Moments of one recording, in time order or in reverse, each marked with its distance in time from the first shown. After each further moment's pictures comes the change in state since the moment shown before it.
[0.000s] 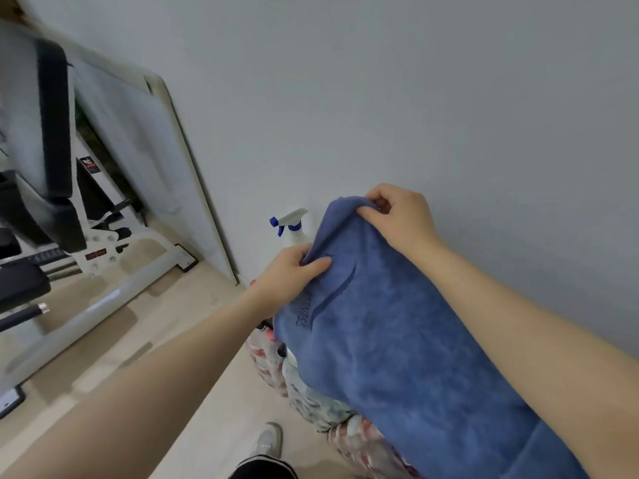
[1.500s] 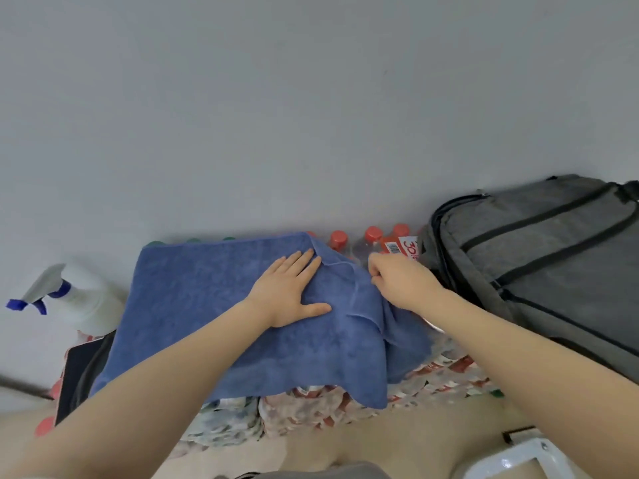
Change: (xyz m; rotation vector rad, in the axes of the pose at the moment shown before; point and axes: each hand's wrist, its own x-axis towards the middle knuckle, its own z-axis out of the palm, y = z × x) left_hand 0.003 0.014 0.207 1.156 -0.750 0.871; right_hand -0.255 0.083 -0.121 -0.600 -0.140 0.773
